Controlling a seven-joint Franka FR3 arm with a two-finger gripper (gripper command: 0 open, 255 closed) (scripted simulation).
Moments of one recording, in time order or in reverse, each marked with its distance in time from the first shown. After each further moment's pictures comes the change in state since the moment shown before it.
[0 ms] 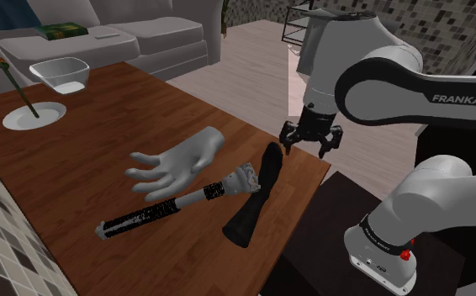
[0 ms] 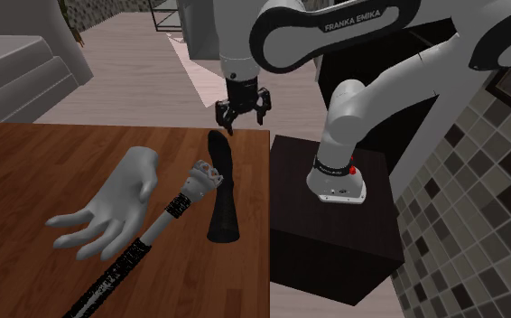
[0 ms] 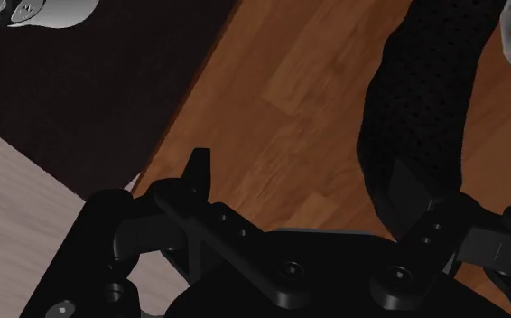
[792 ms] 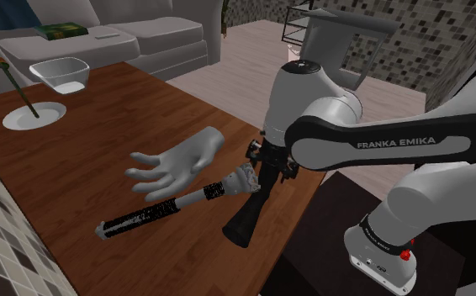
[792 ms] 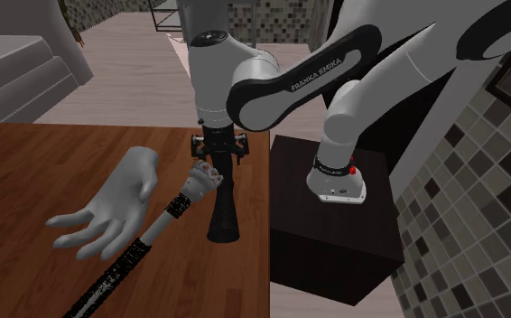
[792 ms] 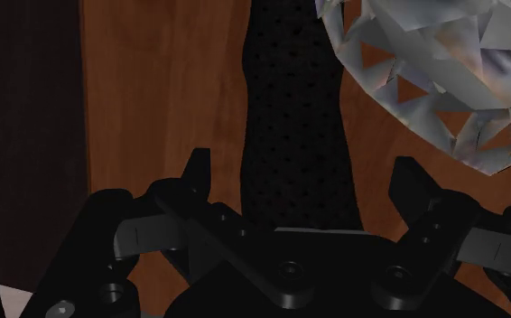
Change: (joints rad) arm -0.141 0.233 0.351 0.016 0.135 0.343 0.473
